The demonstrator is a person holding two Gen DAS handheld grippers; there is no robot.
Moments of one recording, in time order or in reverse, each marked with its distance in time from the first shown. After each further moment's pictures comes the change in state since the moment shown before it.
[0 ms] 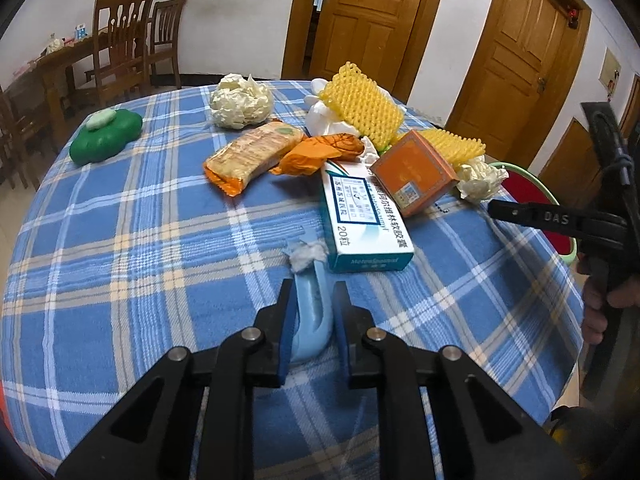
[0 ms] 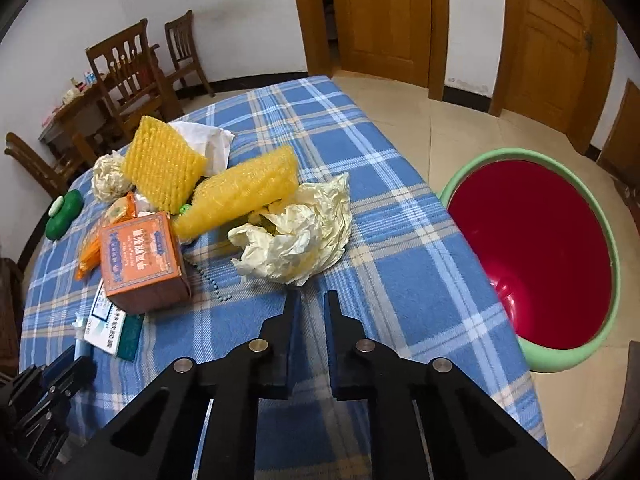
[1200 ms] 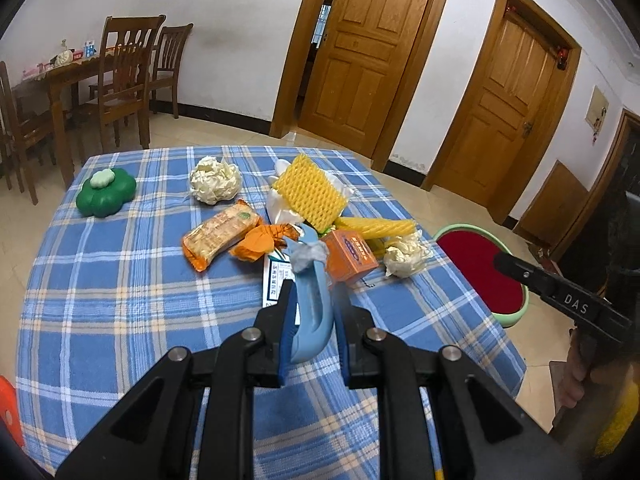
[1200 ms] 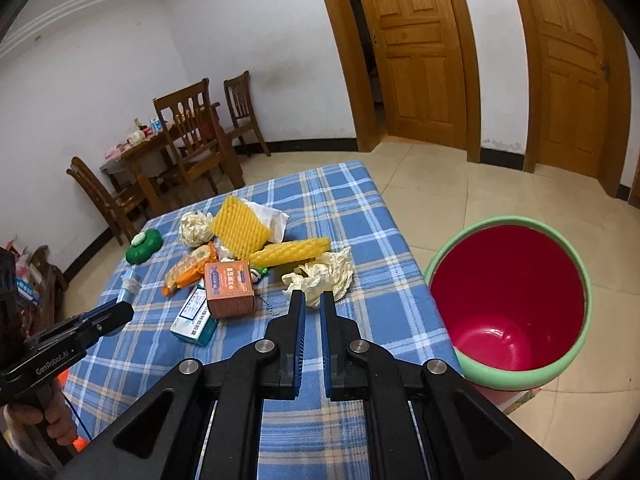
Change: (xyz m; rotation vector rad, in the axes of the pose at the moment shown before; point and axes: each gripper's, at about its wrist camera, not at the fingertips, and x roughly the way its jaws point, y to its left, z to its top) left arm -0.064 -0.039 0.036 -0.056 -0.143 -0.053; right arm -0.100 -0.030 -0.008 -0.055 -0.224 0.209
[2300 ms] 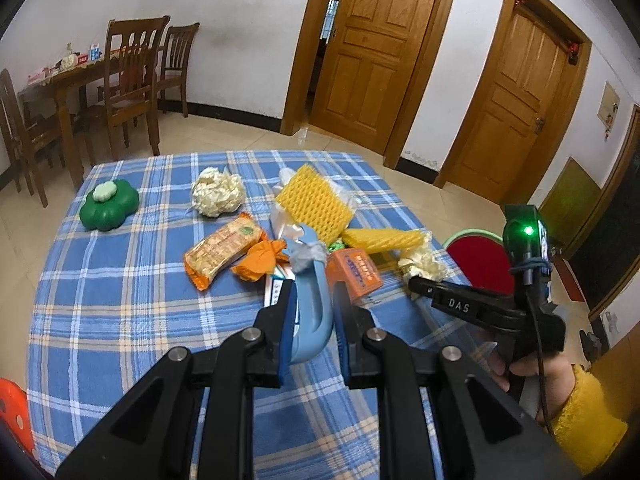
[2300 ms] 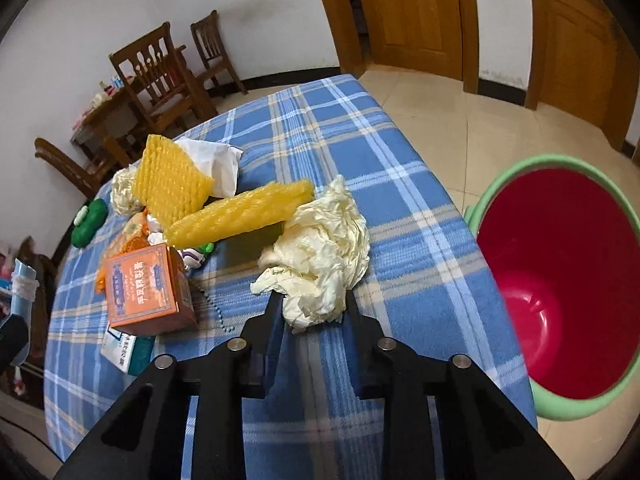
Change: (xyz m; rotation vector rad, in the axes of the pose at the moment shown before) left arm 0.007 -0.010 0.021 0.010 0.011 0.043; right arm 0.121 -0.016 0.001 0.081 0.247 -0.043
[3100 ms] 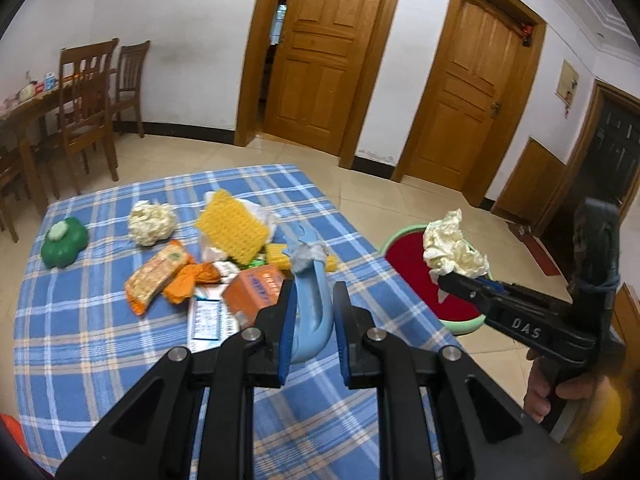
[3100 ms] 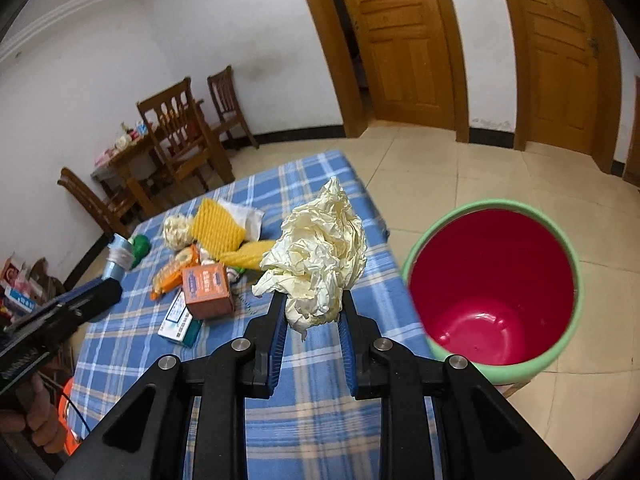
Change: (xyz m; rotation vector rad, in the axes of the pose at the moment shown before) left arm -0.006 -0.064 0.010 0.113 -0.003 -0.134; right arm -0.129 -0.019 -0.028 -0.006 -0.219 0.027
